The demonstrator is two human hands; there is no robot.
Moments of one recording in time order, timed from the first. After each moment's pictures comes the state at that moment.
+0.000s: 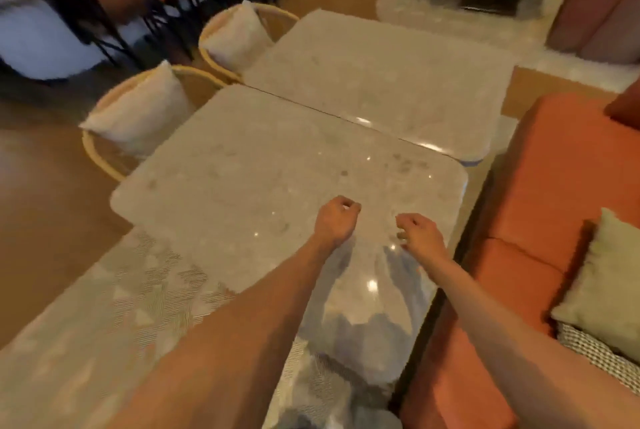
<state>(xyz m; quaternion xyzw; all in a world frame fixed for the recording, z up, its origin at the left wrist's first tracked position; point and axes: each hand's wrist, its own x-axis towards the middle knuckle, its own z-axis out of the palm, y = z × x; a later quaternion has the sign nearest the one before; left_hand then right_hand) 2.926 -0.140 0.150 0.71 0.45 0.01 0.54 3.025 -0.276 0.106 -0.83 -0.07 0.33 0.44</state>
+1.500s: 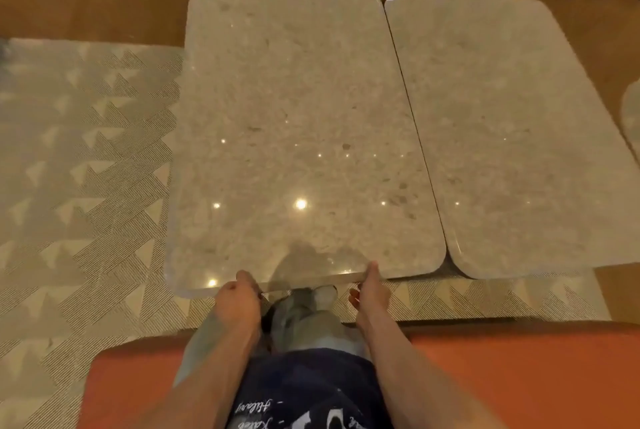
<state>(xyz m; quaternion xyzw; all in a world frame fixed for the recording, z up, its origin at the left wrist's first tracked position) 3.026 -0.388 -0.008 0.05 0.86 0.27 0.43 3.239 -0.336 -0.023 -0.79 -0.01 0.55 0.26</state>
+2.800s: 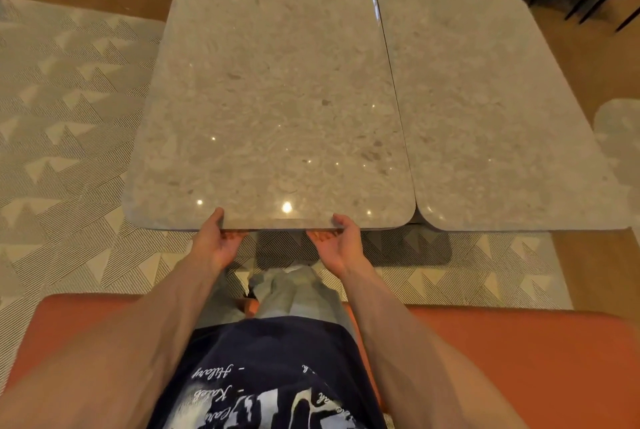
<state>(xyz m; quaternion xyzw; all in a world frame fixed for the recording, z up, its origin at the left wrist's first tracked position) 3.058 -0.398 -0.023 -0.24 0.49 0.58 0.60 3.270 -0.360 -0.021 -0.49 0.09 0.76 0.42</state>
